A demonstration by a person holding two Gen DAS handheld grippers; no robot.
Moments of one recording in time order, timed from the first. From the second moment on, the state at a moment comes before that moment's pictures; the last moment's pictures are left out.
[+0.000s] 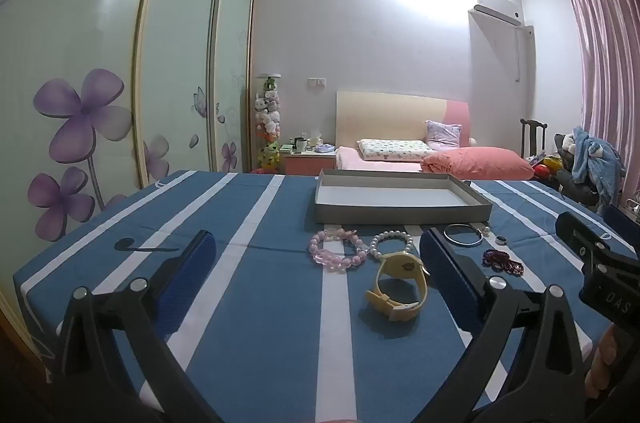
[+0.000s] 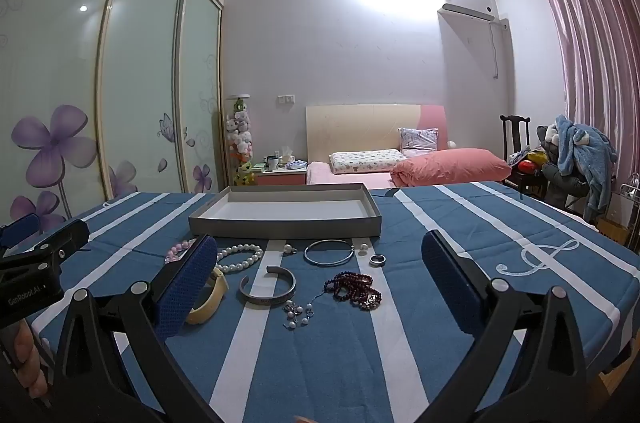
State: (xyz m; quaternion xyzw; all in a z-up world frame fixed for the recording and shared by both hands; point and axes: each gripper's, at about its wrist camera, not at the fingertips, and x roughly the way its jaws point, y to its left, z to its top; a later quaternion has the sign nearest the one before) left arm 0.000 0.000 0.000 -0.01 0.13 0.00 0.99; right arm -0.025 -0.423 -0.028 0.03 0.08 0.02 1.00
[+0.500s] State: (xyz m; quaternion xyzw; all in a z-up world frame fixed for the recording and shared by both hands) left arm 0.000 0.000 0.000 -0.01 0.13 0.00 0.99; right arm -0.025 -0.425 -0.029 0.03 0.08 0.03 1.00
